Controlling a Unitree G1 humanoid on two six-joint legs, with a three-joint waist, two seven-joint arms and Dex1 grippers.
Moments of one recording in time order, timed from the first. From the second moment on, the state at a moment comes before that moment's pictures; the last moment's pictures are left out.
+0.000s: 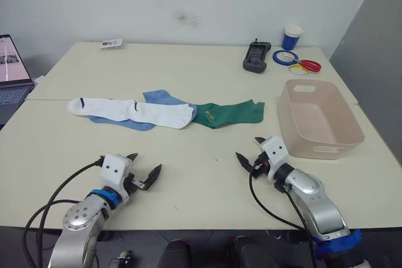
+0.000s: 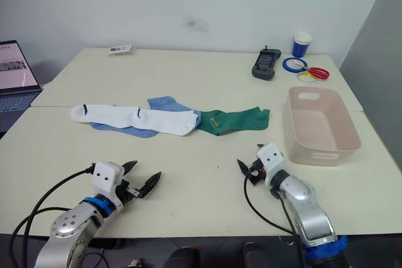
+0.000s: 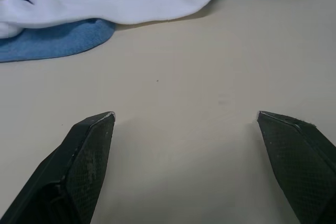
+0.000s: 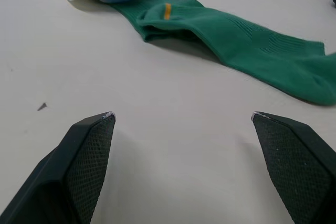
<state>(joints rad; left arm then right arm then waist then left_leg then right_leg) 0.18 0.42 0.26 -0.21 -0.32 0.20 -0.51 -0.18 -0.29 0.15 -0.15 0.06 0.26 0.47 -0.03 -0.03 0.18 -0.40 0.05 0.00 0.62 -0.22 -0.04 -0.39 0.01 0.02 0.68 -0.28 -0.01</state>
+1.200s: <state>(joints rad) -0.58 0.53 0.27 0.57 -0.24 0.33 -0.36 -0.46 -0.19 0.26 -0.07 0.05 0.29 0.53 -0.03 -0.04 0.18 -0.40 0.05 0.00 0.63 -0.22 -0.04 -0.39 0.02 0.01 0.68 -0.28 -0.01</state>
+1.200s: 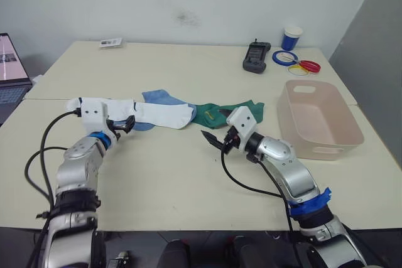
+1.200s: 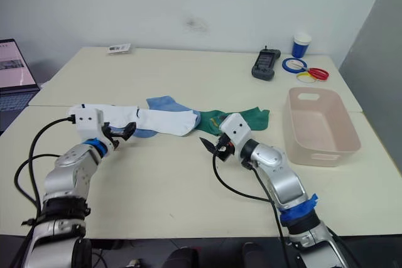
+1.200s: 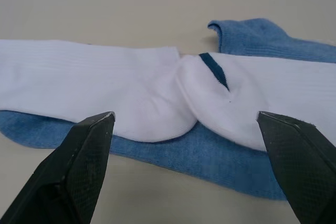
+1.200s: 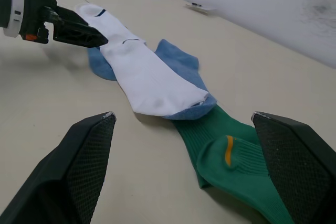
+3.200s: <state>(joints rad) -0.69 0.44 0.28 0.71 -0.26 0.32 -0.34 -0.44 -0.20 0.26 -0.09 0.02 0.31 0.50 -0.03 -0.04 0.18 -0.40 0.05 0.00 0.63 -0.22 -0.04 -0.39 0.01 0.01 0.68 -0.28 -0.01</state>
